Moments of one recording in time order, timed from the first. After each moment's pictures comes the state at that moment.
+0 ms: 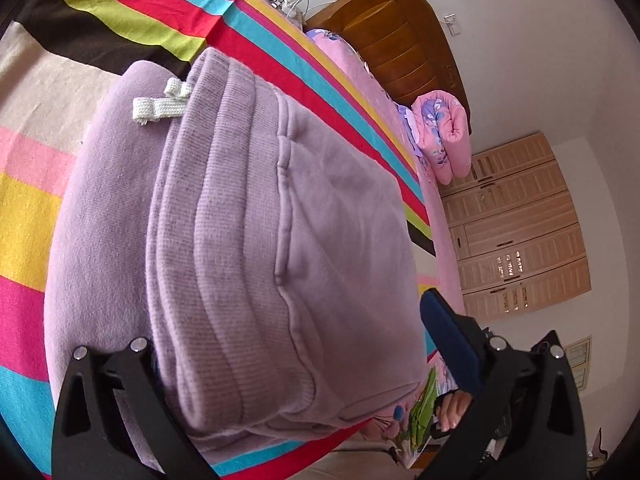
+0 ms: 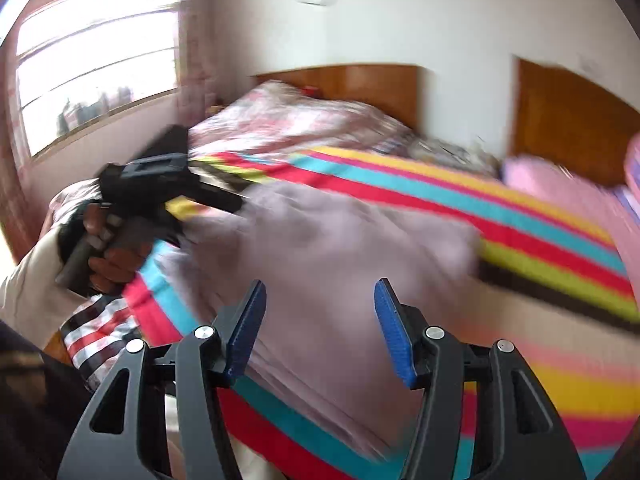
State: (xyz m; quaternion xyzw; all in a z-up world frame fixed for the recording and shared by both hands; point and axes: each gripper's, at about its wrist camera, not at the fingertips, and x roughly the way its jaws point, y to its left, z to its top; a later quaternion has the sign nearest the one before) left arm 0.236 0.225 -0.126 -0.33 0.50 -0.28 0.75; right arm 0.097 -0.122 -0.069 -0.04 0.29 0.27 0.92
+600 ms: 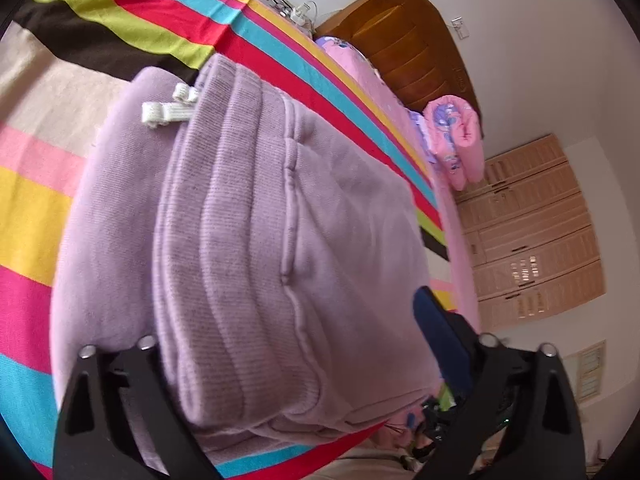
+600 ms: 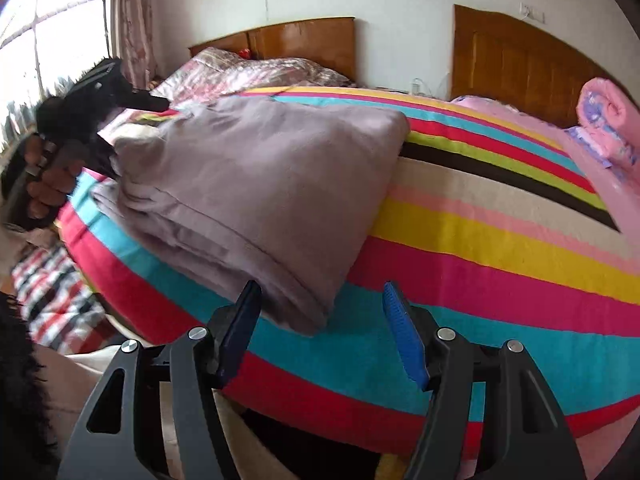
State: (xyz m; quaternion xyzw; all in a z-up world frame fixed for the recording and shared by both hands) left arm 0.229 0.220 -0.118 -0.31 0.50 -0.23 0.78; right arm 0.077 -0.140 -0.148 -0.06 0.35 0.16 0.92
